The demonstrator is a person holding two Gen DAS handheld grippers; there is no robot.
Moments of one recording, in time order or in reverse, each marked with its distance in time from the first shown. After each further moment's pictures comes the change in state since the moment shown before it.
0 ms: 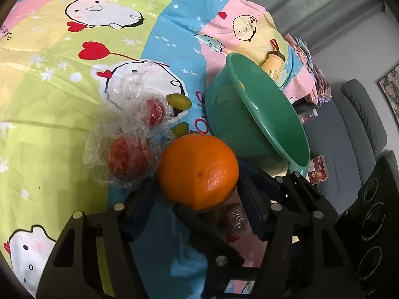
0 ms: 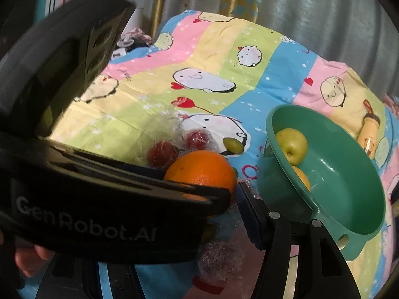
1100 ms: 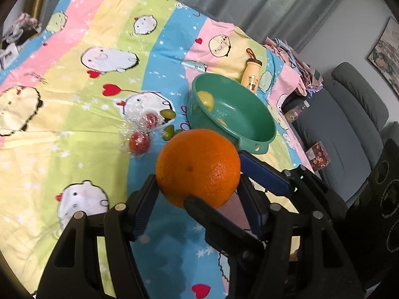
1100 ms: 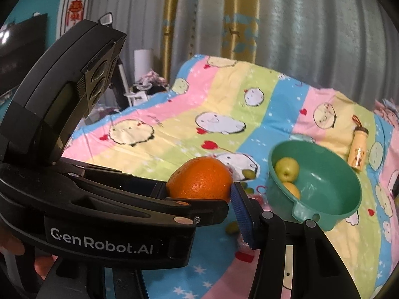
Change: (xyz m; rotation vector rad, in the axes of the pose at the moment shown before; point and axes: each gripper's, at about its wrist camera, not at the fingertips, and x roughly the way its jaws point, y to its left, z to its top) left arm -0.092 -0.052 -0.042 0.157 -0.117 0.112; right arm -0.108 0.027 0.006 0.077 -0.226 0.089
